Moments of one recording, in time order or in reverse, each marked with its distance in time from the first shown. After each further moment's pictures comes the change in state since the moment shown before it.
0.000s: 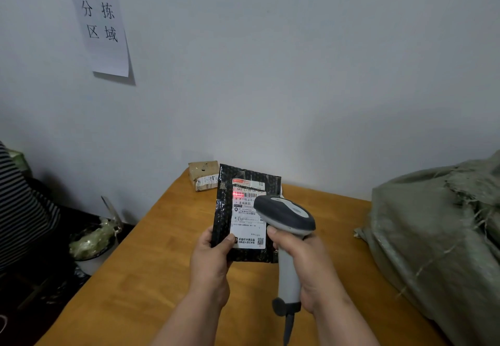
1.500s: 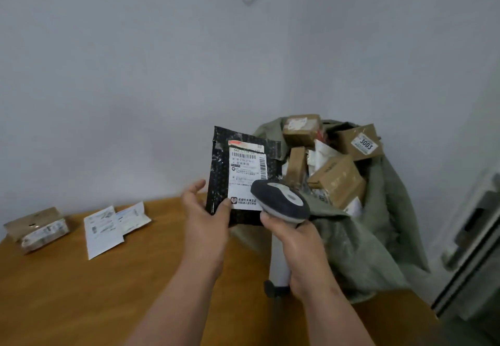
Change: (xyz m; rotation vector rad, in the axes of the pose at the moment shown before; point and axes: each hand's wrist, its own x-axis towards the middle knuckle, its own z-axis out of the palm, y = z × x) left_hand -0.191 -0.061 0.233 0.336 -0.520 0.291; right_hand -0.132 -0.053 -0.243 0.099 0.576 -0.213
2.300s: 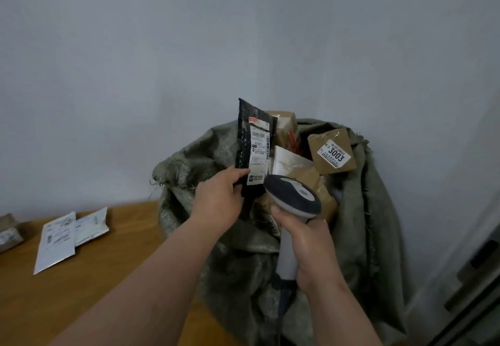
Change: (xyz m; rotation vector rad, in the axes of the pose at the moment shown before) left_hand 0.083 -0.040 0.196 0.908 -0.312 0.301; right_hand 0.159 -0.017 -0.139 0.027 0.055 0.067
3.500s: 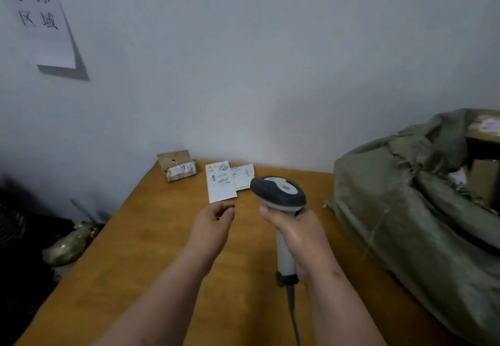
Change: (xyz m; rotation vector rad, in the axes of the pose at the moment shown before) left_hand -0.199 -0.312 -0.255 -0.435 0.248 -0.671; right_hand -0.180 0.116 0.342 -0.284 -0.509 0.074
